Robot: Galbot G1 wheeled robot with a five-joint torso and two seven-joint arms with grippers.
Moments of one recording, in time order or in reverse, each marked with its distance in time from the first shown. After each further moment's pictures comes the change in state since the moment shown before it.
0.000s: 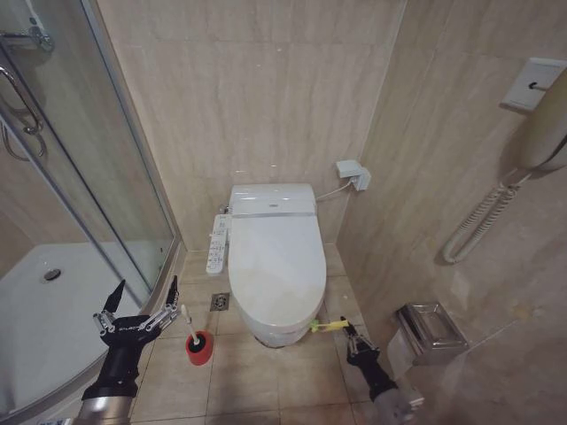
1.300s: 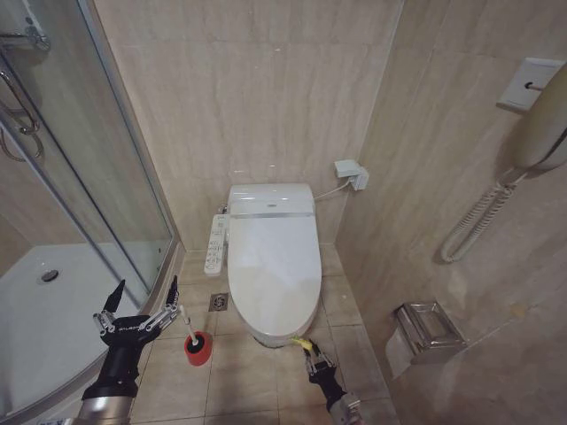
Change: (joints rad) left arm 0.000 0.000 0.000 0.000 0.000 0.000 0.000; right arm 0.274 0.149 -0.167 -0.563 -0.244 0.125 0.010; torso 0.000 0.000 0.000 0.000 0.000
